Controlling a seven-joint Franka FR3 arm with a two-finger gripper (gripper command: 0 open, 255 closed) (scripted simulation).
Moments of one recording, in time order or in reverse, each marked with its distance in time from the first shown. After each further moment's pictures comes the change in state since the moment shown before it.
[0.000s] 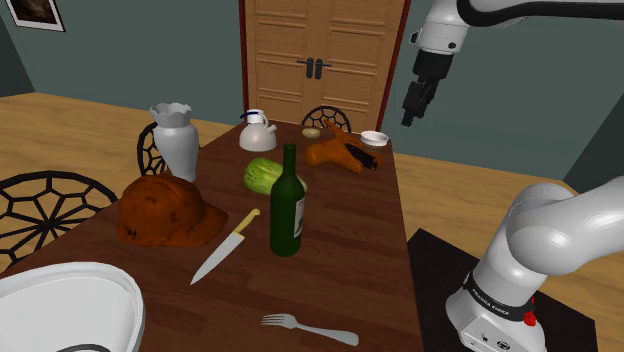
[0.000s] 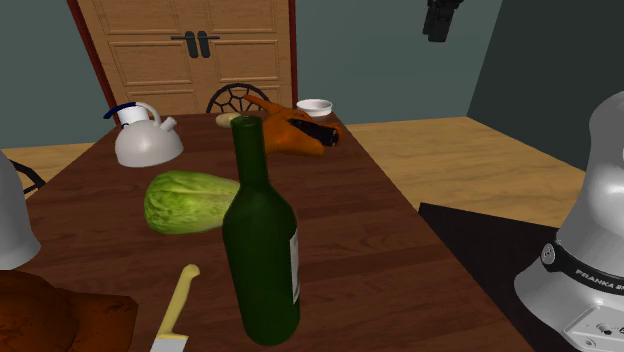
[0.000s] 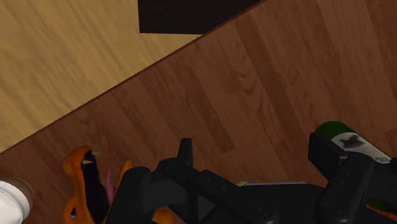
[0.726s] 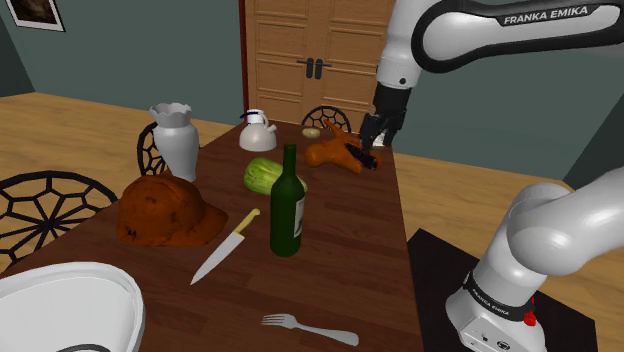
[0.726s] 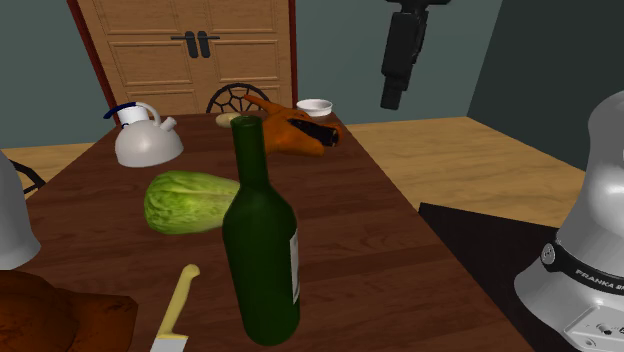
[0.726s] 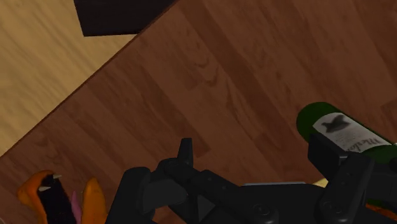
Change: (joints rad) arm 0.017 0.111 0.176 -0.110 0.108 0.215 0.299
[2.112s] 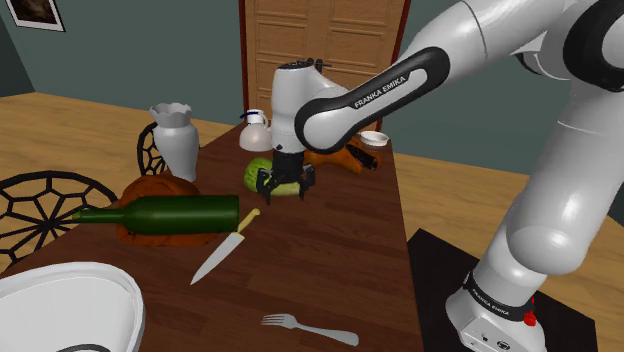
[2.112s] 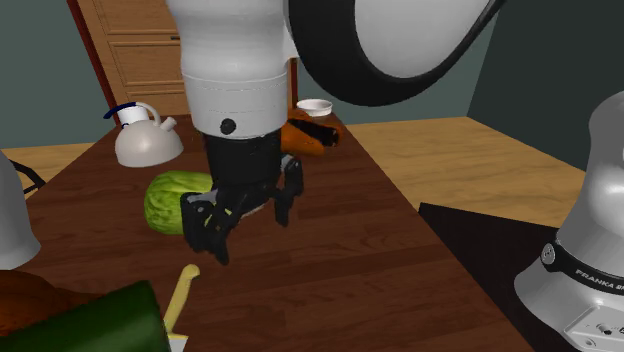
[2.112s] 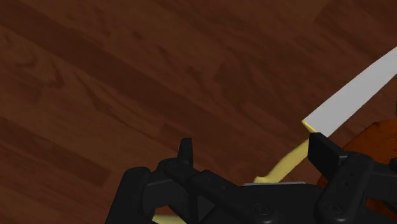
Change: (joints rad) arm -0.014 0.724 0.319 0.283 -0.127 0.419 0.756
